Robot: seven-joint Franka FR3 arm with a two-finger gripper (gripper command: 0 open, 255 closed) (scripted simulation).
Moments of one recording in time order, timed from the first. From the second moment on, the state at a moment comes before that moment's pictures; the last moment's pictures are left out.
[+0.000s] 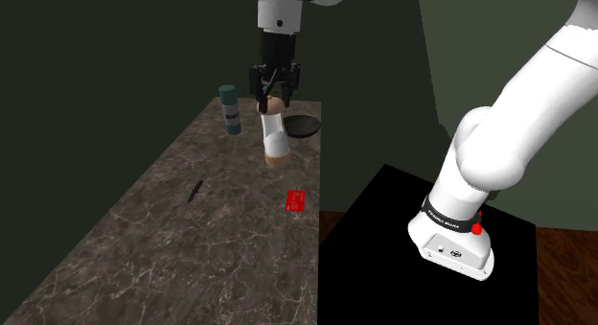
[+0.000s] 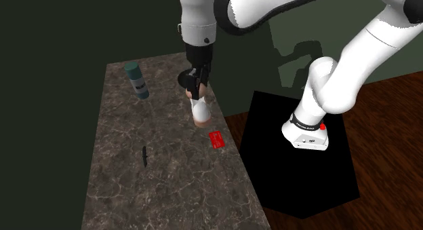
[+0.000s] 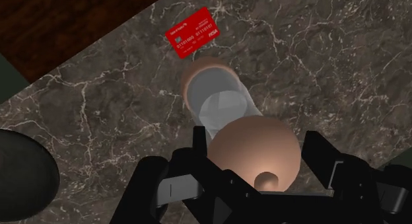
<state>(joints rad) 0.15 -0.29 0.20 -2.15 0.22 1.90 0.30</state>
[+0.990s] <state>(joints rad) 0.00 -0.13 -0.02 -1.90 0.16 1.75 -0.01</state>
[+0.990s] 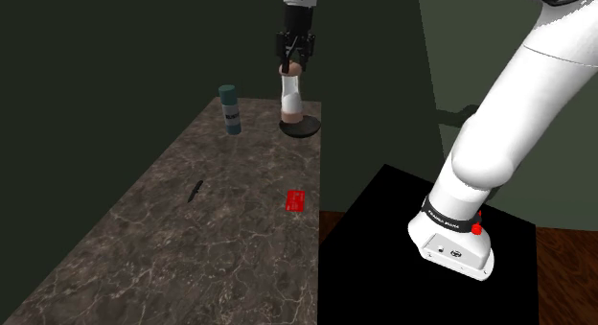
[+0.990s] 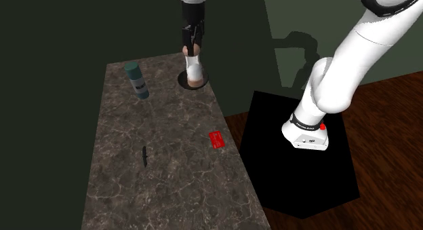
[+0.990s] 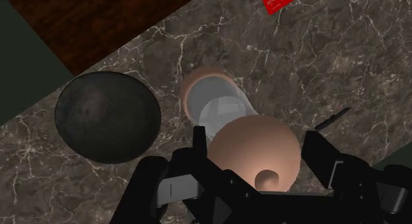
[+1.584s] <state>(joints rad) -0.09 0.06 -0.11 -1.61 0.16 1.62 -0.18</state>
